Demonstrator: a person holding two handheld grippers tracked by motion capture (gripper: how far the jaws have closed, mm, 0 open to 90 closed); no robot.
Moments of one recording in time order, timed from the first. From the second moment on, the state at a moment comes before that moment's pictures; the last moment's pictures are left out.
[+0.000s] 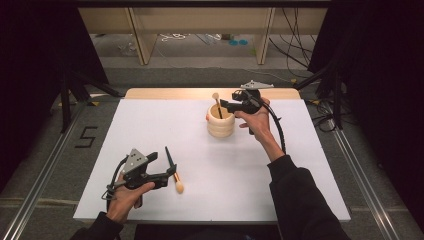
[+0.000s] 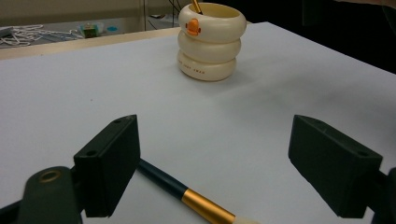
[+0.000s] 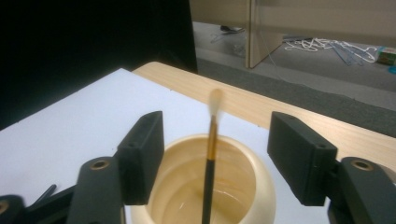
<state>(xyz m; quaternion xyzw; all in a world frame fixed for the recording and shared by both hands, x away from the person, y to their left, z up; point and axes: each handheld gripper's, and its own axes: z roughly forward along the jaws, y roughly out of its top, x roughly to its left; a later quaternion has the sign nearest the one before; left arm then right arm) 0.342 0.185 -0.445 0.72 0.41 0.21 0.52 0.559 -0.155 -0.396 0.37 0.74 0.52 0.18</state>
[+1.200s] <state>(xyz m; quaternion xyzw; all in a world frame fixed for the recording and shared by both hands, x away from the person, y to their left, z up) 0.341 0.184 -0.445 0.71 0.42 0.21 0.53 0.488 -0.167 -0.379 0.34 0.75 0.53 0.19</state>
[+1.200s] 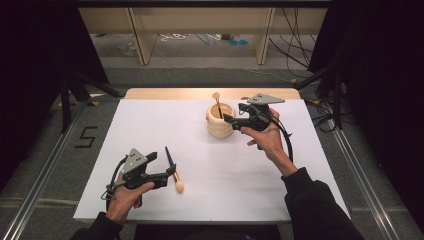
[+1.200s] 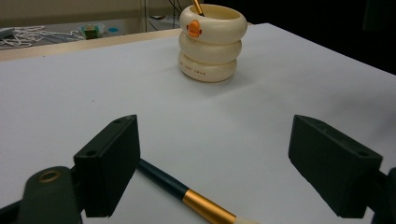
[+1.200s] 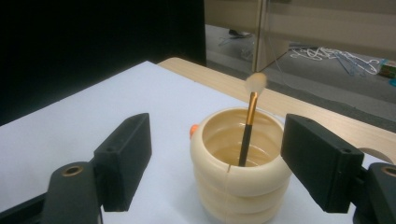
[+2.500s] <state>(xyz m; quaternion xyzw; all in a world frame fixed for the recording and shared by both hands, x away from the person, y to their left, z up) 0.342 0.187 -0.444 0.71 0.42 0.21 0.53 0.428 -0.187 -0.403 0.35 0.74 0.54 0.19</state>
